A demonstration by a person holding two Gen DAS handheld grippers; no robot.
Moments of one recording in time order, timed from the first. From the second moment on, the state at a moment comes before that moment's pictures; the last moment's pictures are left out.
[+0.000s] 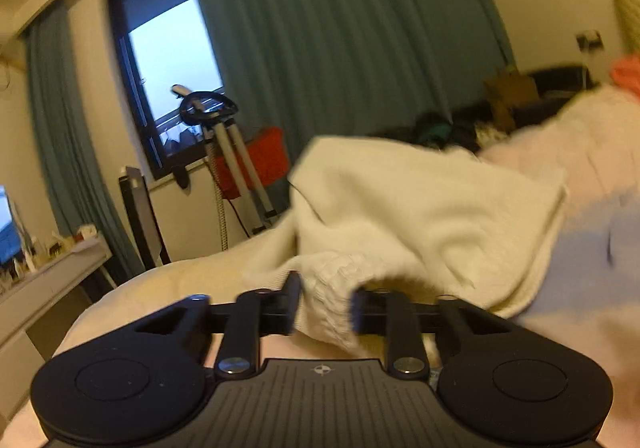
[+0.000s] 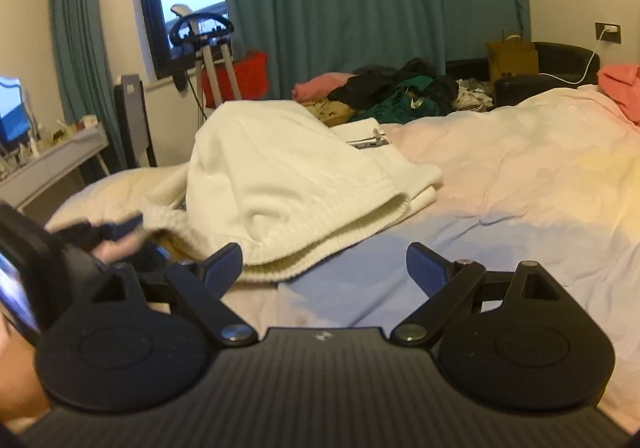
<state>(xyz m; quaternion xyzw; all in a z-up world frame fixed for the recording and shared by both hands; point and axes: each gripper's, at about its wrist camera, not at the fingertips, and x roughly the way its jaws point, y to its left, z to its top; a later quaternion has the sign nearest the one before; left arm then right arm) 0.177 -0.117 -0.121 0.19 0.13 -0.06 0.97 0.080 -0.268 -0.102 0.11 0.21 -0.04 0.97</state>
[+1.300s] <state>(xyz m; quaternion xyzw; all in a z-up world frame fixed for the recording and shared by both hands) 0.154 0.176 -0.079 -0.12 0.18 -0.02 0.98 0.147 -0.150 -0.136 0.08 0.27 0.02 0.96</state>
